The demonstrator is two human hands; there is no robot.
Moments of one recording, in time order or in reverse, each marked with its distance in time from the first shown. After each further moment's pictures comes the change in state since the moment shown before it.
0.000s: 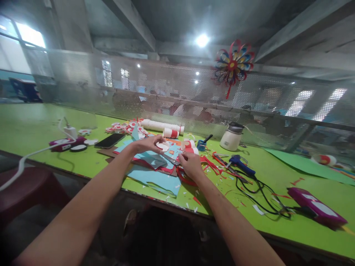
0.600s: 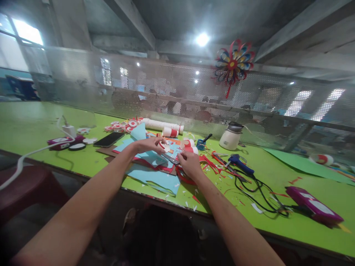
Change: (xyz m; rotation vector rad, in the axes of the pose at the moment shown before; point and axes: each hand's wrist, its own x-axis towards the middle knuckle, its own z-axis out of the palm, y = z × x) left_hand -0.002 0.009 0.009 -0.049 -0.058 -0.096; right_hand -0.001 -0.006 -0.003 0.116 -0.038 0.074
